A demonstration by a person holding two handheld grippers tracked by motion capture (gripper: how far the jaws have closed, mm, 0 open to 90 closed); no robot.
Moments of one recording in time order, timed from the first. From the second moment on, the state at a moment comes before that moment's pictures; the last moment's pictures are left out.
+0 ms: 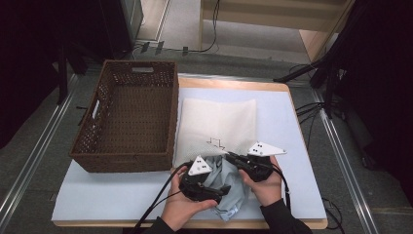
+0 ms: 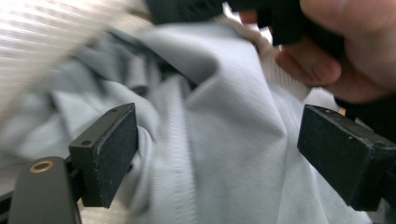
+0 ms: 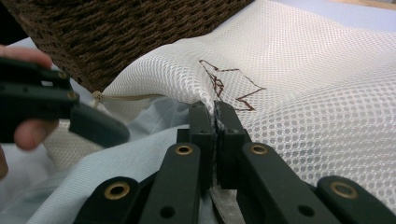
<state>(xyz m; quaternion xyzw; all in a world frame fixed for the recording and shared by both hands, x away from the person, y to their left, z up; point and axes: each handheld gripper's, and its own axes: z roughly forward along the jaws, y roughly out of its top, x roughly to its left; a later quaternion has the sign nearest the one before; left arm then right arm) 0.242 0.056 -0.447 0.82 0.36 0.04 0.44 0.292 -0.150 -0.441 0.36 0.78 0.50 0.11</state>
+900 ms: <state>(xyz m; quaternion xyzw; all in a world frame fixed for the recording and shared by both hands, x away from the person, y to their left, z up) 0.276 0.038 -0.458 0.77 0.46 0.17 0.40 0.288 -0.152 -0.434 0.35 0.77 0.52 0.10</state>
